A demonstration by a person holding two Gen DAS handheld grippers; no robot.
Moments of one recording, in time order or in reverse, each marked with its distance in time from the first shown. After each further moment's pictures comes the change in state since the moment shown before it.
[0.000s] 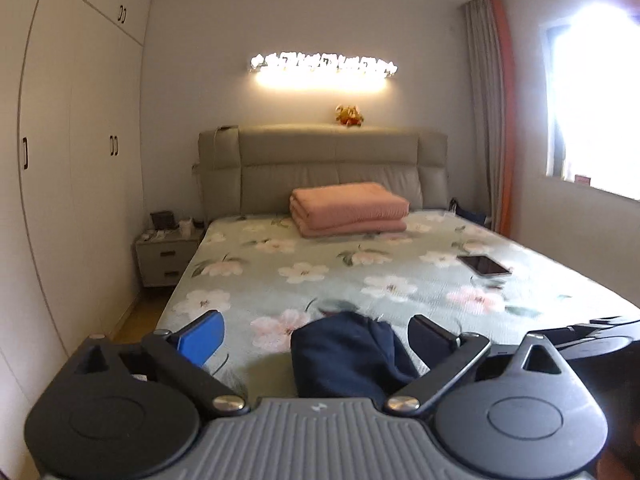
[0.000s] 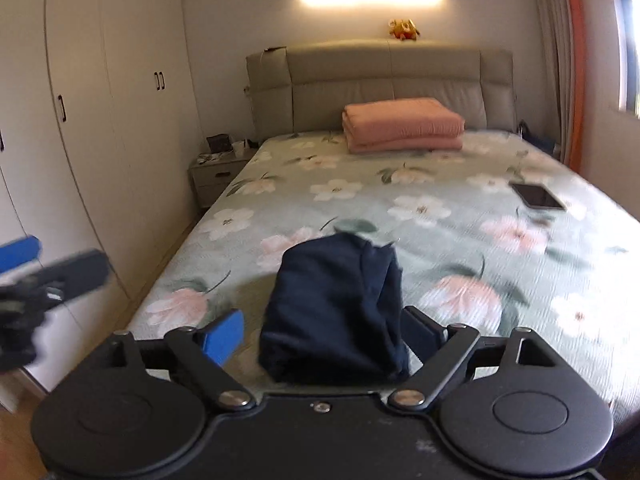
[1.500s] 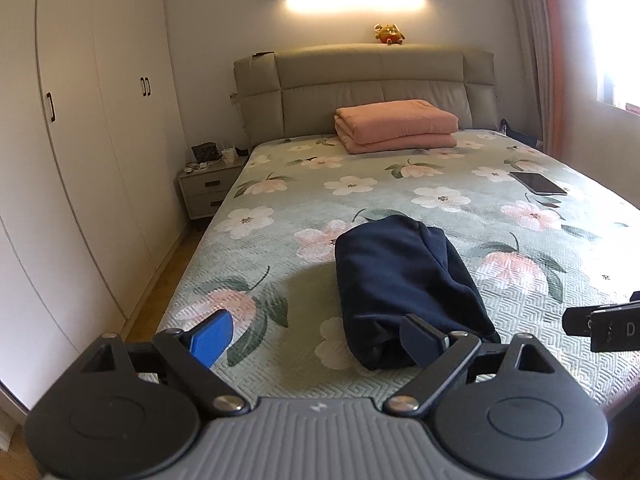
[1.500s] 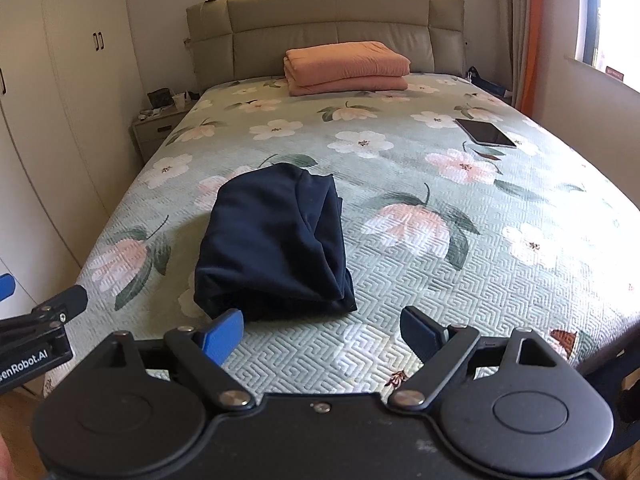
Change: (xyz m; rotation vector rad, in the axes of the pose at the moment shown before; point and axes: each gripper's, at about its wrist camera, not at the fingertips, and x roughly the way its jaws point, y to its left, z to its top) left arm 0.058 -0.003 -0.069 0.038 0.222 0.159; right arm 0.015 -0.033 -0.042 0.049 0.155 -0.157
